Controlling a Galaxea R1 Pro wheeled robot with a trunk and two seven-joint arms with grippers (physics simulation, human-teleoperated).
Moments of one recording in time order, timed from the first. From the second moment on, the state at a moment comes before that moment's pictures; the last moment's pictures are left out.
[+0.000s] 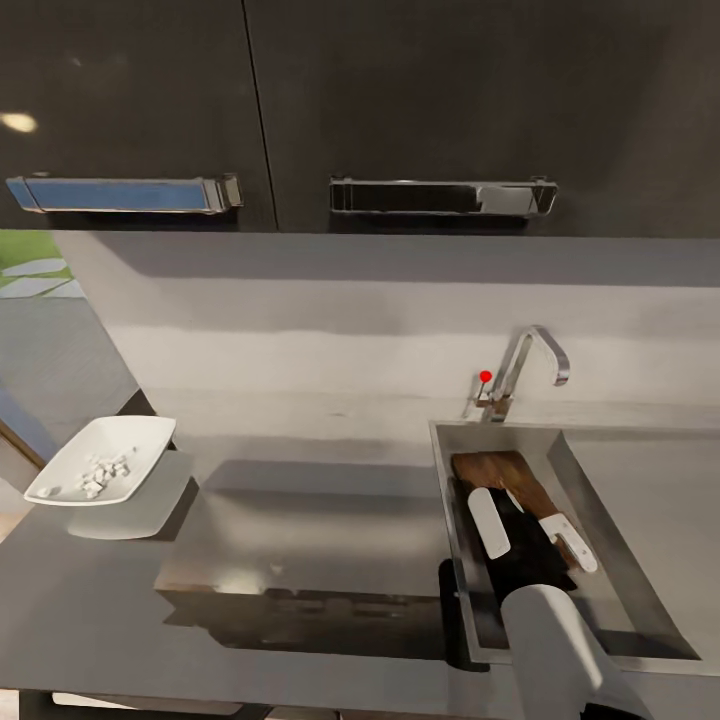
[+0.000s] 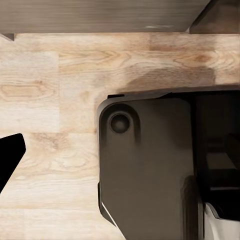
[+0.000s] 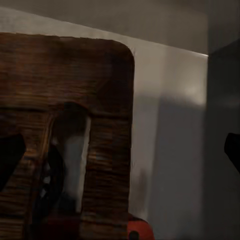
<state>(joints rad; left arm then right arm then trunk) 0.26 0.03 -0.18 -0.69 0.09 -0.24 0.12 -0.72 0.16 -0.24 -0.85 -0.51 -0.01 -1.30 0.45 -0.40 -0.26</state>
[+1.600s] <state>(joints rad) 0.26 0.03 -0.18 -0.69 0.09 -0.24 0.12 -0.31 0.12 0.17 -1.56 -0.25 0.34 -0.71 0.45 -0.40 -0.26</state>
